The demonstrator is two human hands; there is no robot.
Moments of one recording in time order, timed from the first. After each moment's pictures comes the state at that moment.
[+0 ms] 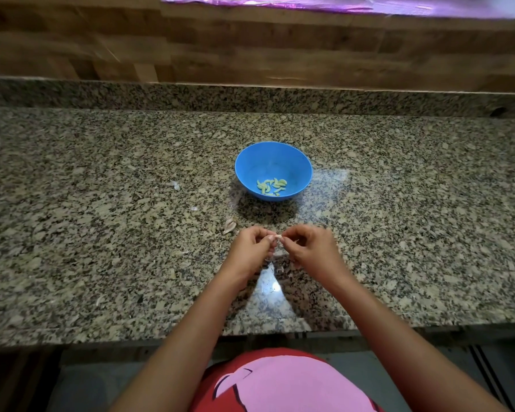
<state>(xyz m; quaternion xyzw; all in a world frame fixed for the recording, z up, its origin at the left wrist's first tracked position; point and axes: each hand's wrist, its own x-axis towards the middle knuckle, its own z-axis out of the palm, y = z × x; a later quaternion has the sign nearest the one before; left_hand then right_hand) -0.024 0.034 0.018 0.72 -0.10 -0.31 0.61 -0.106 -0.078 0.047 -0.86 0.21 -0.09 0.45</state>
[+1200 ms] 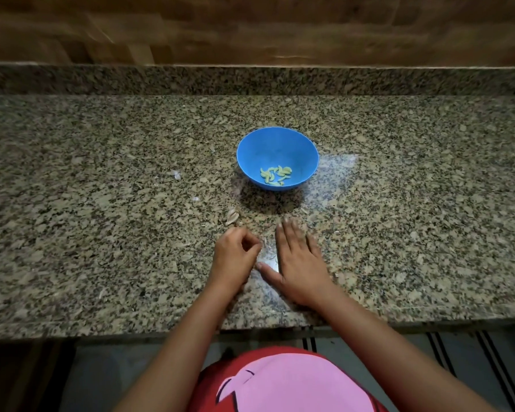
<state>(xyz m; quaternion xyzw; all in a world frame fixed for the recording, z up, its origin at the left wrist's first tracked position) -0.028 0.062 0.005 0.89 -0.18 -0.12 0.41 -0.107 -0.058 -0.011 -0.98 0.13 0.09 0.12</state>
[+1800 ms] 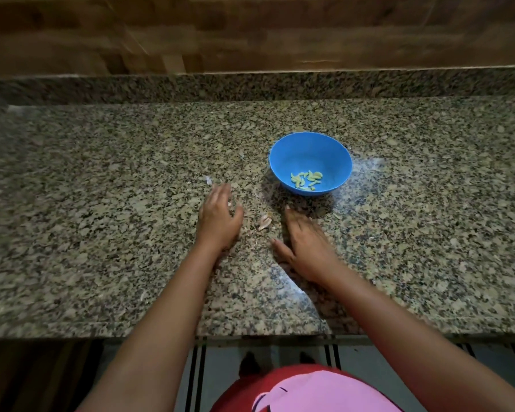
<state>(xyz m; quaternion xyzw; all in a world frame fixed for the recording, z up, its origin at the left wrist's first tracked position) 0.076 0.104 0.002 0.93 -0.20 -0.05 0.30 -0.050 -0.042 -0.001 -0.98 0.10 0.04 0.18</state>
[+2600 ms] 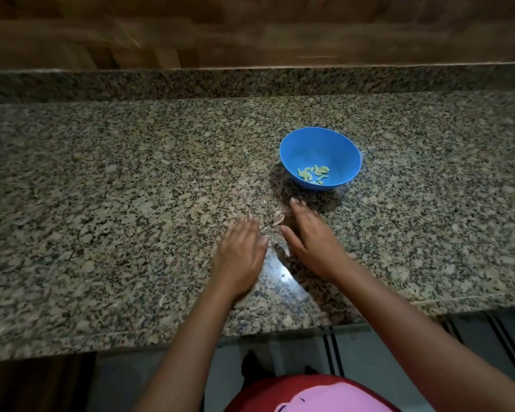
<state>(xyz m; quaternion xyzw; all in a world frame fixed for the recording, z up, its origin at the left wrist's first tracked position) 0.029 0.142 -0.024 0.91 -0.35 -0.11 0.18 -0.047 -0.012 0.010 -0.96 0.14 -0.03 0.24</state>
